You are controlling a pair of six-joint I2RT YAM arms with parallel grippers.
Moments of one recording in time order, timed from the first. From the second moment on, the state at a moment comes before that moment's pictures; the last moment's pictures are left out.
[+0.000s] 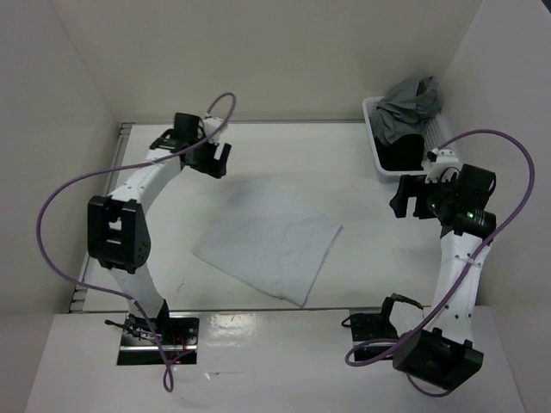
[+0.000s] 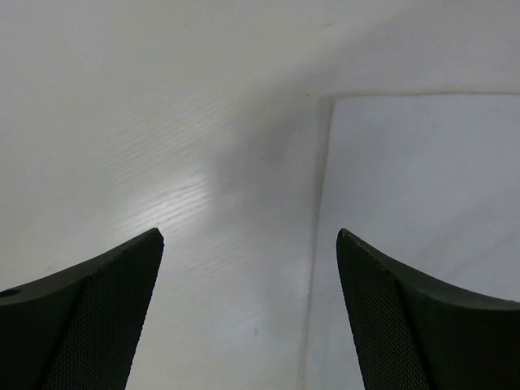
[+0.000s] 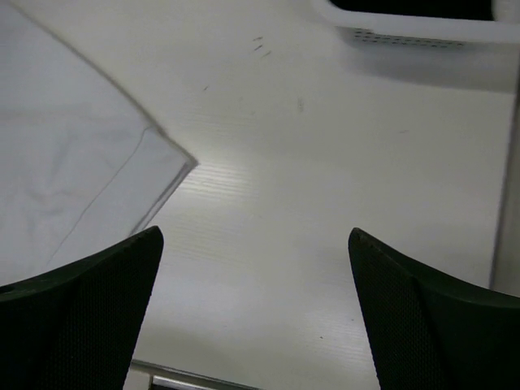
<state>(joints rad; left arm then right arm) -0.20 1.82 1.51 -0.52 0.15 0.22 -0.44 0.94 1.09 -0.85 -0.48 -0.28</state>
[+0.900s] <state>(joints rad) 0.43 0.94 0.94 -0.67 0.46 0.15 0.63 1.83 1.33 -0.93 -0.41 -0.29</state>
